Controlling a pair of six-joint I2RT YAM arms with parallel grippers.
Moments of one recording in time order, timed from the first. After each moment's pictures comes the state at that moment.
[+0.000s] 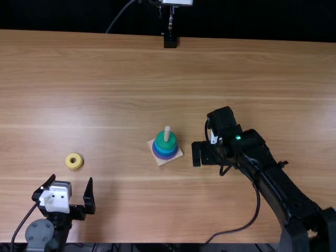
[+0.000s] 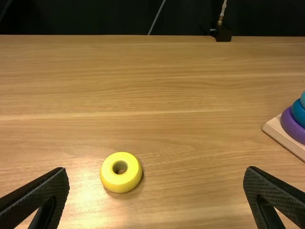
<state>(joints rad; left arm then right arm) -0.04 0.02 0.11 -0.38 0.05 -0.05 0.32 1.71 1.17 -0.80 -0.03 0.26</state>
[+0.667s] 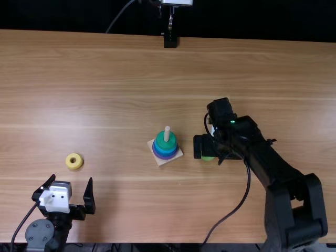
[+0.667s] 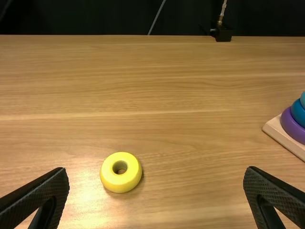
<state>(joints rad) -0.04 0.02 0.11 -0.38 0.05 -0.05 0.28 1.91 1.26 -0.80 -0.03 0.26</state>
